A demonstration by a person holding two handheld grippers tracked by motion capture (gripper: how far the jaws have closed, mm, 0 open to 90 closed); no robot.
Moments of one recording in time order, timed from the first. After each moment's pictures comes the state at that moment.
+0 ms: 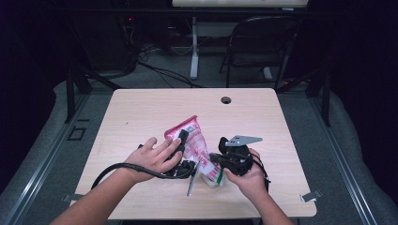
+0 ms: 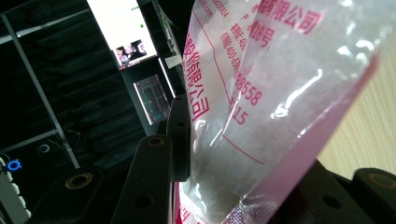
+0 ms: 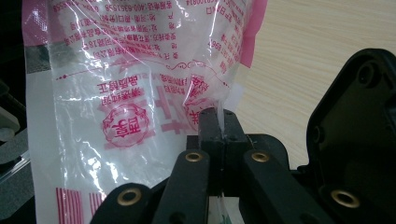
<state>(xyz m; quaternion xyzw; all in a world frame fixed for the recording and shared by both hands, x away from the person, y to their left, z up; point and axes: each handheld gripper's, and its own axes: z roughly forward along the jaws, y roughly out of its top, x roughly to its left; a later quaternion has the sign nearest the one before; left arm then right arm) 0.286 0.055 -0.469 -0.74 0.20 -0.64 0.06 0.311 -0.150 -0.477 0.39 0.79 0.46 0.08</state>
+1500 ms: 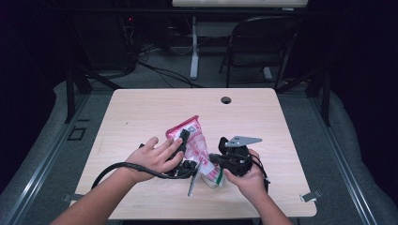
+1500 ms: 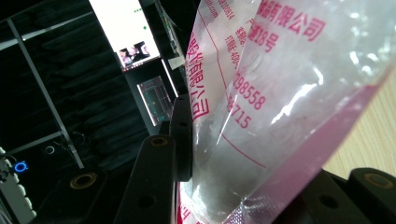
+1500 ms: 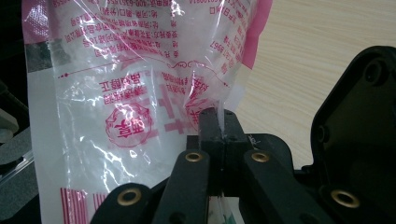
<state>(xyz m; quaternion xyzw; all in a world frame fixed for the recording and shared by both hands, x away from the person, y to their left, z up) 0.285 0.052 -0.467 -0.73 0.21 -0.64 0.06 0.310 -0.149 -0.478 0.39 0.80 0.46 0.08</state>
